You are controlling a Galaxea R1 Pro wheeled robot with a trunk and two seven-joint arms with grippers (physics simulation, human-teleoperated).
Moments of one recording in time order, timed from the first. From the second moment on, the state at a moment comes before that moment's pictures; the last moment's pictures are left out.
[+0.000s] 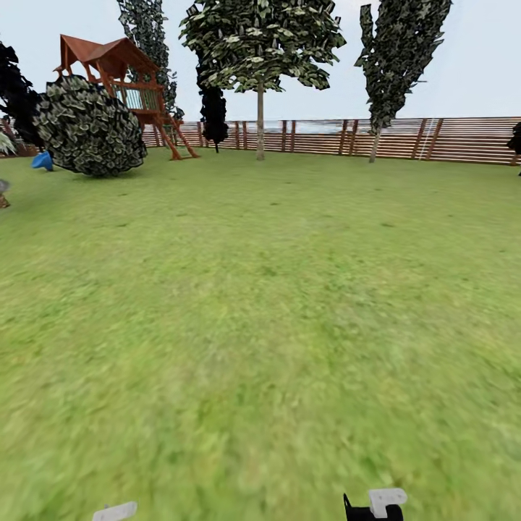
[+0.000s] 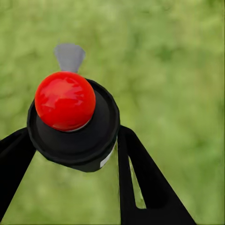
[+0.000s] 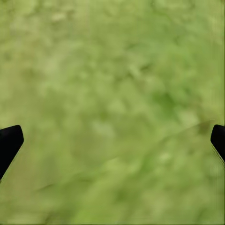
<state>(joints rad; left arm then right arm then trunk) -0.36 0.15 -0.43 -0.07 0.61 -0.42 0.06 -0.41 -0.04 0.11 -0.03 -0.05 -0.54 -0.06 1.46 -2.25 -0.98</state>
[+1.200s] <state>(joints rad) -0.36 0.15 -0.43 -0.07 0.61 -0.42 0.06 -0.41 -0.04 0.11 -0.03 -0.05 -0.54 -0.06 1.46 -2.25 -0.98</state>
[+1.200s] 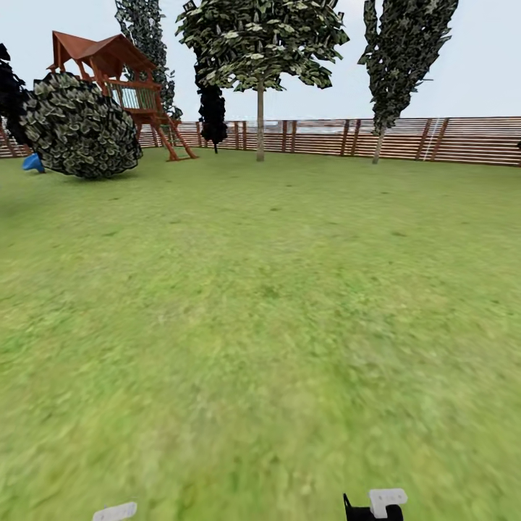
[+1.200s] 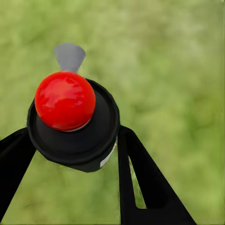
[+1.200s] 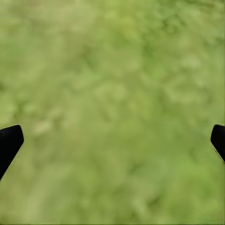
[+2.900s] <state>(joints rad) -0.36 0.15 -0.43 -0.07 0.61 -0.42 0.06 -0.41 -0.04 0.11 -0.03 -0.05 -0.54 -0.07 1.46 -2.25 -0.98</state>
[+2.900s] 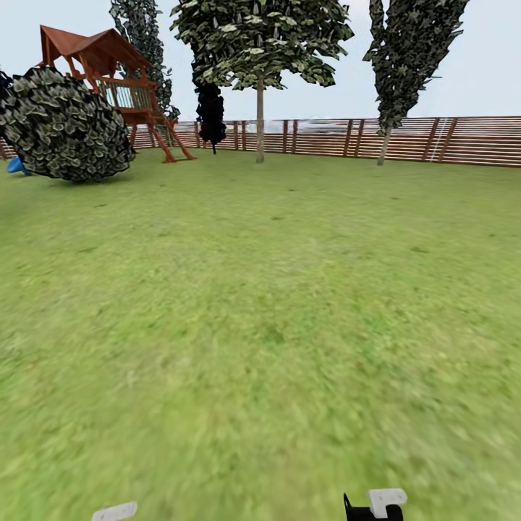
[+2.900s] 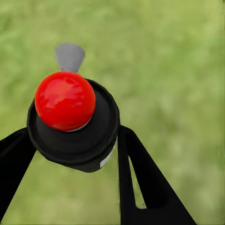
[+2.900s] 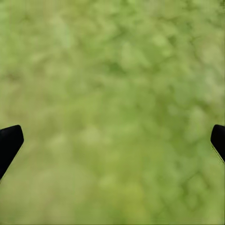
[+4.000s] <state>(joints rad) -0.36 0.15 -0.43 -0.07 0.61 -0.42 0.06 -0.41 -0.04 0.11 -0.03 -0.05 -0.54 -0.07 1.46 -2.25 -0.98</state>
